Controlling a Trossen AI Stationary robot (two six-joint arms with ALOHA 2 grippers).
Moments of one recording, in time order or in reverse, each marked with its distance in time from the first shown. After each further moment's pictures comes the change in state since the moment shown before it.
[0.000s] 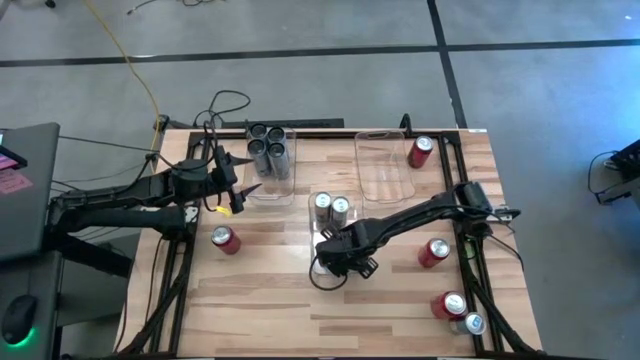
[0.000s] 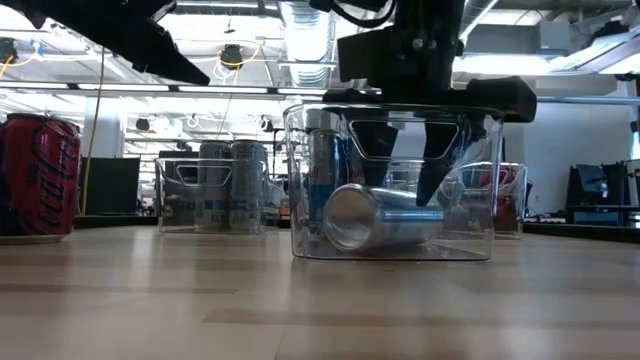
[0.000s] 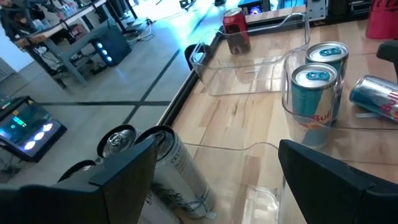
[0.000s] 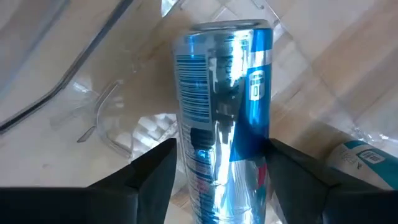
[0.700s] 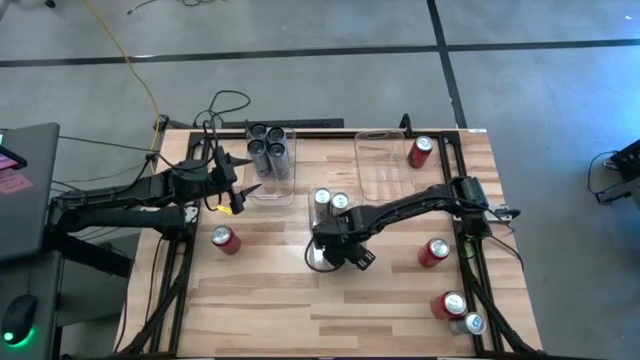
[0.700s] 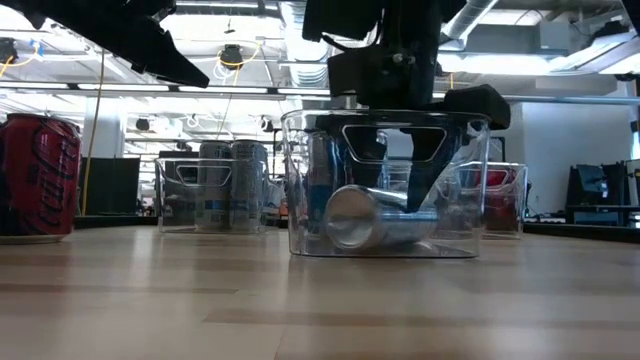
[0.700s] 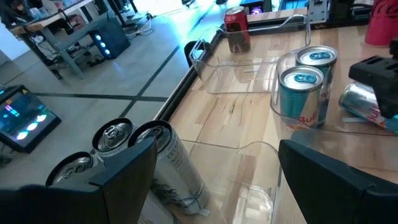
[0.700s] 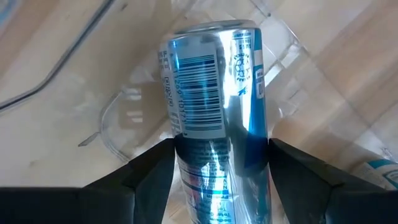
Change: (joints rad) left arm 0.000 0.000 0.000 -0.011 0.000 -0.052; right arm -0.108 0.008 -0.017 0.055 -0.129 -0.078
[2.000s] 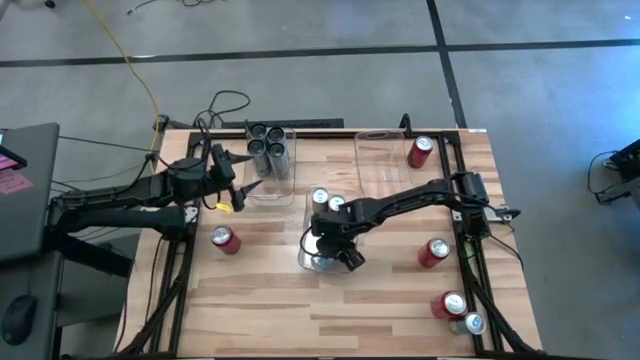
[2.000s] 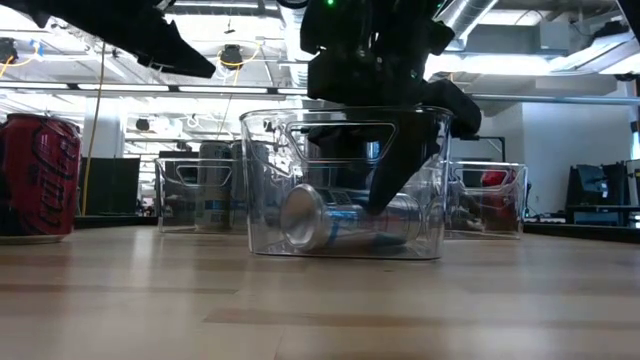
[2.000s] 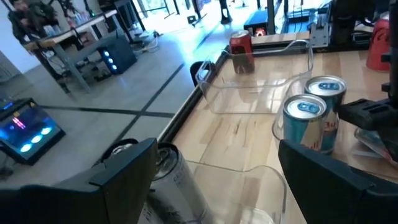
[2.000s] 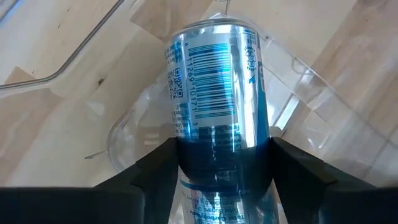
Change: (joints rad) left arm -0.001 0.000 0.000 0.083 -0.007 0.009; right arm -0.047 -0.004 -0.104 0.228 -0.184 0.162
